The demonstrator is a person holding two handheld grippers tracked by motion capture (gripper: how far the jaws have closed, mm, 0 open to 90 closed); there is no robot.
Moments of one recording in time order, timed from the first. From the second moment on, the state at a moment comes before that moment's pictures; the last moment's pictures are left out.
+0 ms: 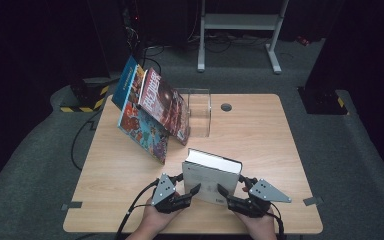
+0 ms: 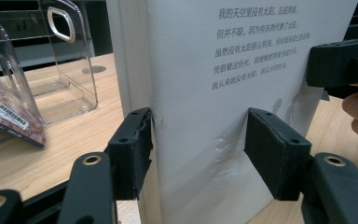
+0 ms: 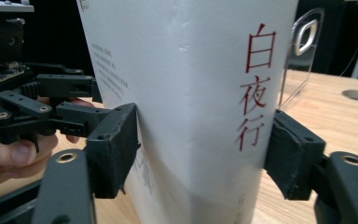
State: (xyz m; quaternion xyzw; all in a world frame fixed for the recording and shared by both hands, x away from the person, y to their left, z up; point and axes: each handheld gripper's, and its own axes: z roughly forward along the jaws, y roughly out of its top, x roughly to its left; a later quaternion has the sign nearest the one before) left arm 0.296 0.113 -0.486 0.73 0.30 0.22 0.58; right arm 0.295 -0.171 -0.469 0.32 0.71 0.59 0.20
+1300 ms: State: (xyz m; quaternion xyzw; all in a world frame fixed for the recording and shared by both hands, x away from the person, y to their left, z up) left arm 0.303 0.118 -0.487 0.72 0.32 0.22 0.57; right arm 0.286 -0.163 -0.472 0.27 0.73 0.59 0.21
